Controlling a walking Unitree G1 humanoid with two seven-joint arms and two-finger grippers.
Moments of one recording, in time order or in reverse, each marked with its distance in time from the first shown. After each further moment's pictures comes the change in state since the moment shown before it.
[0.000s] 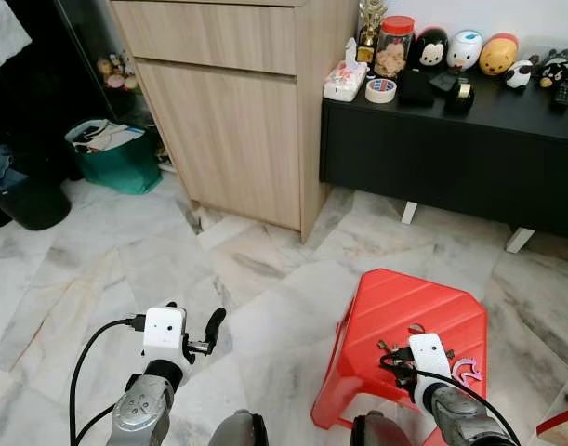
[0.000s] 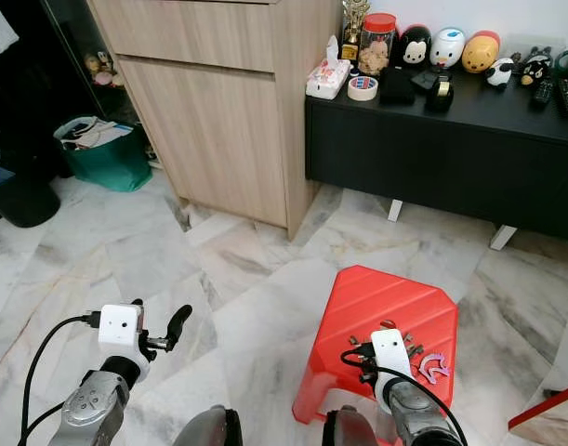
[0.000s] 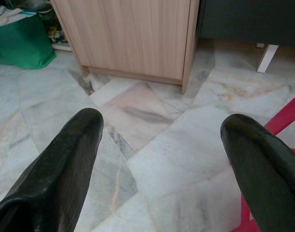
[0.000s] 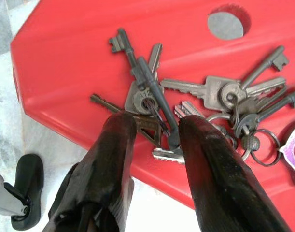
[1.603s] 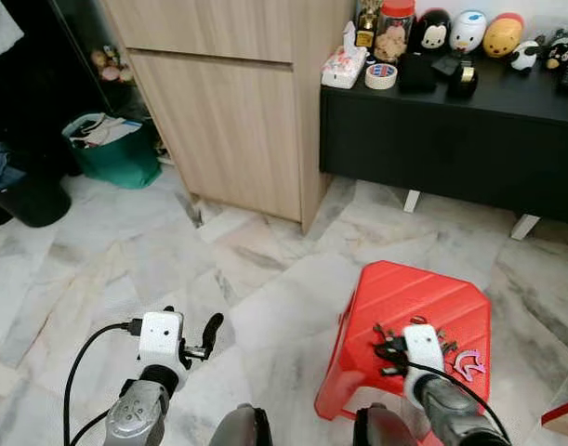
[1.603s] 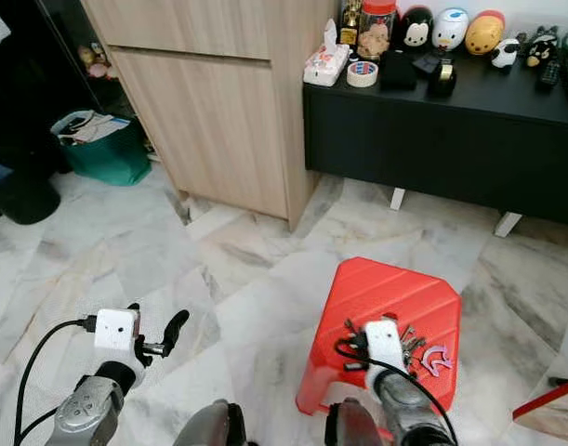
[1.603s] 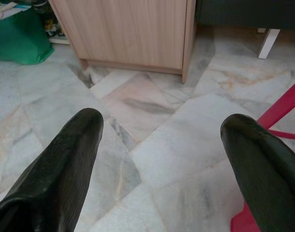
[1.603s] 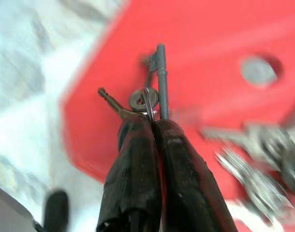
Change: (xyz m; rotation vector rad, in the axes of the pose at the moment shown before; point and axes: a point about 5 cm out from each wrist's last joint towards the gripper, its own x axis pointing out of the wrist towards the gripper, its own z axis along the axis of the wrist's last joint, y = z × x) left arm -0.006 0.002 0.001 0.017 0.010 -0.009; right arm 0.003 0.025 0.029 0.055 -0.195 0.092
